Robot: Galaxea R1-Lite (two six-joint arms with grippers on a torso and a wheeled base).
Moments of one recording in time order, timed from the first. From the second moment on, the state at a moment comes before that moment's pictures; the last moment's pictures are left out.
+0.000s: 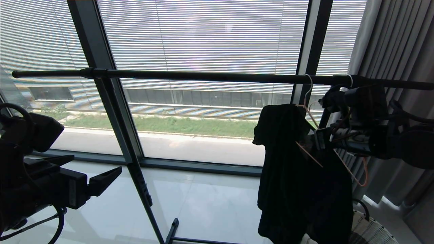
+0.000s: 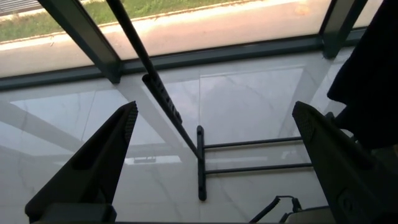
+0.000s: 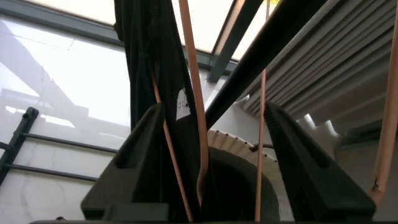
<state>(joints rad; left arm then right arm) -0.23 1.11 -0.58 -0.11 0.12 0.15 0.46 1.72 -1.08 -0.15 -0.37 0.04</state>
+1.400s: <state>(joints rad) -0.16 1.08 -0.55 -0.11 0.12 0.15 0.46 1.42 -0.83 -0.08 -0.37 -0.10</state>
